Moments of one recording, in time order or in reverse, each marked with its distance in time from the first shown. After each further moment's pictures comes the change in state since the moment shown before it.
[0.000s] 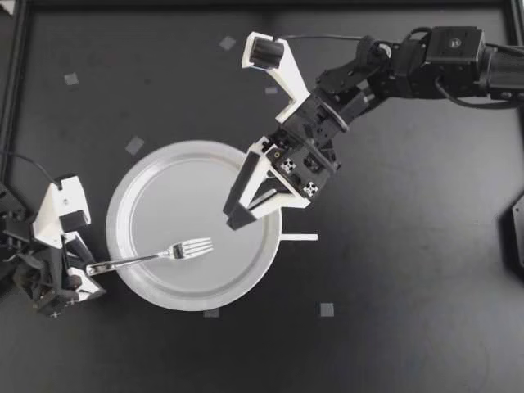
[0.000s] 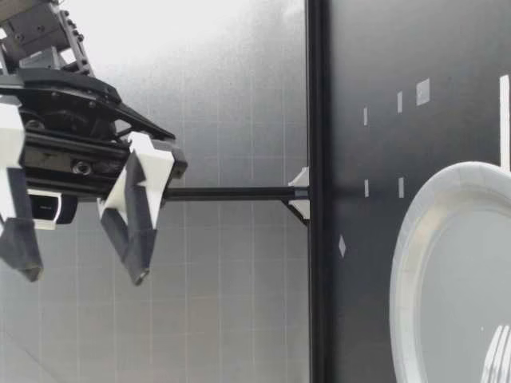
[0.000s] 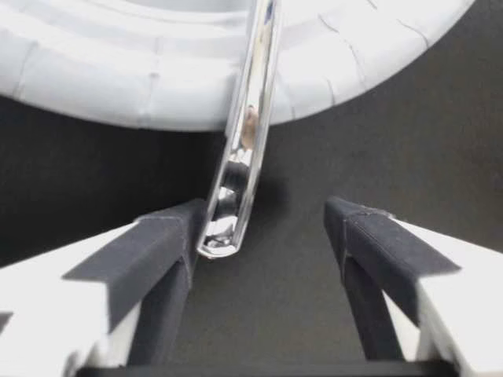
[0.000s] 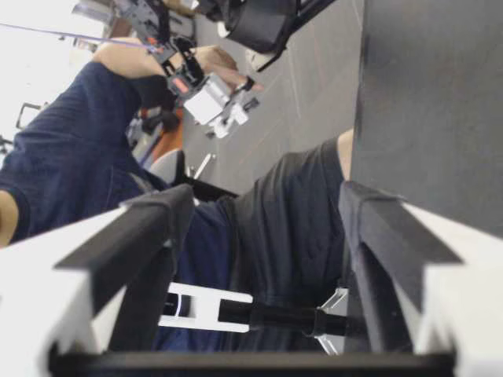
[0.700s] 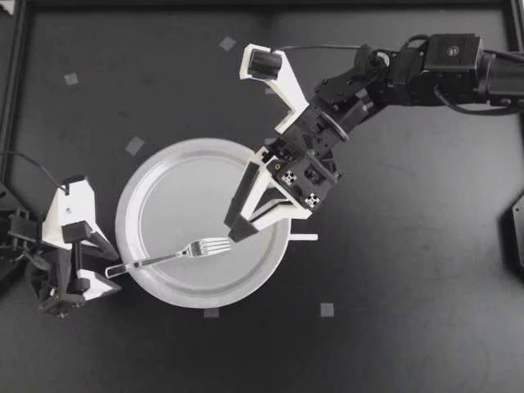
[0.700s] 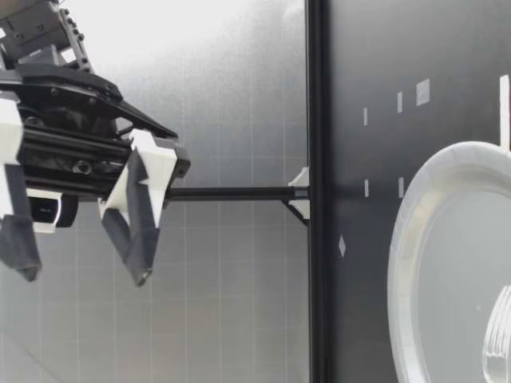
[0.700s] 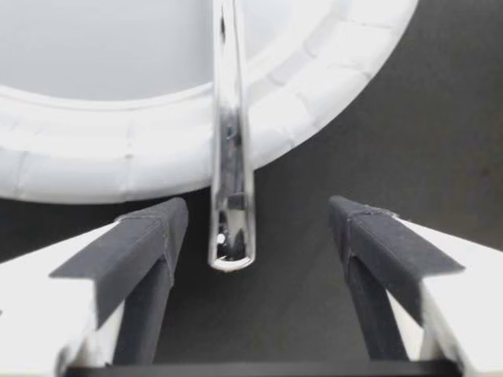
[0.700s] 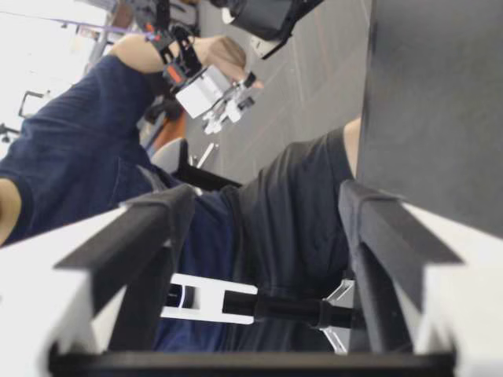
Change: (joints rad) left arm 0.003 -0.005 -0.035 0.103 -0.081 0.097; right arm 0.023 0.000 0.005 0.002 0.000 0.000
